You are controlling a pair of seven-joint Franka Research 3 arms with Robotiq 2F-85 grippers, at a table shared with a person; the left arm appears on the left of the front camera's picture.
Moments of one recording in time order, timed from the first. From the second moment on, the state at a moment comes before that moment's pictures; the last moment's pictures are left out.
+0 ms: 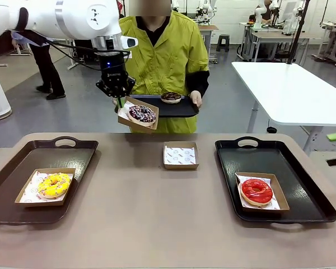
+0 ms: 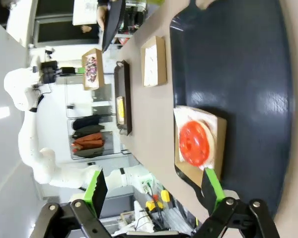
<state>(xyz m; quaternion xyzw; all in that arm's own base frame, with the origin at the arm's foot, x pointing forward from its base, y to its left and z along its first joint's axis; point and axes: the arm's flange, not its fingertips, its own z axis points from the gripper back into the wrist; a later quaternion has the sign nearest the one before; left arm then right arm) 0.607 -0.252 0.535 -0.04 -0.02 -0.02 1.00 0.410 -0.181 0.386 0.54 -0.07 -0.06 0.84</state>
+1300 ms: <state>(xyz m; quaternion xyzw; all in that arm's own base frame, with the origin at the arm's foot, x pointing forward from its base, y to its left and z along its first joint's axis) 0.538 -0.025 0.484 0.00 -0.05 -0.02 1.00 0.524 0.121 0.415 0.26 -0.10 0.00 0.96</state>
